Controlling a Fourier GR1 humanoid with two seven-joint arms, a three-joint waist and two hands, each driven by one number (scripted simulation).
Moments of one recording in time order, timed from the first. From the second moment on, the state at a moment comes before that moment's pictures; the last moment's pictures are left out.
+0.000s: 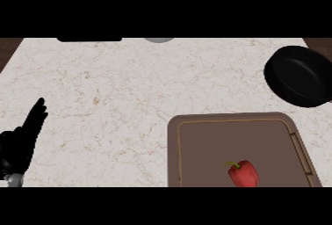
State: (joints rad) left arm 0.04 0.58 -0.17 -1.50 0.22 0.32 0.06; right arm 0.68 -0.68 0.02 -2.20 0.35 -0.36 -0.17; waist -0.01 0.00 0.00
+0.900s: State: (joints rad) left arm 0.00 0.54 -0.18 -1.49 0.17 0.29 0.07; right arm 0.31 -0.86 0.34 -2.34 0.47 0.22 0.75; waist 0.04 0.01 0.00
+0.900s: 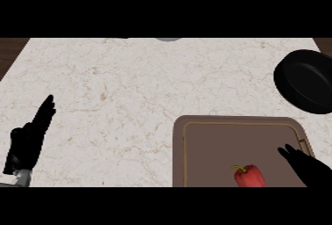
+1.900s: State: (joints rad) left arm 0.02 0.50 -0.08 -1.49 0.12 0.22 0.09; right arm -0.09 -0.49 0.57 -2.04 0.59 0.44 0.98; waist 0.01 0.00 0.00
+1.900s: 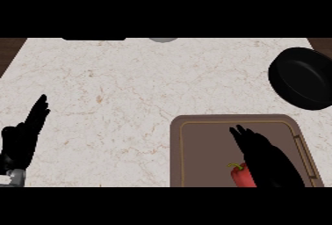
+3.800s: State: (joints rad) left arm 0.01 0.36 0.03 -1.54 -0.03 0.10 0.14; right arm -0.51 -0.19 0.20 -1.43 0.74 0.52 0.78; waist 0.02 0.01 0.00
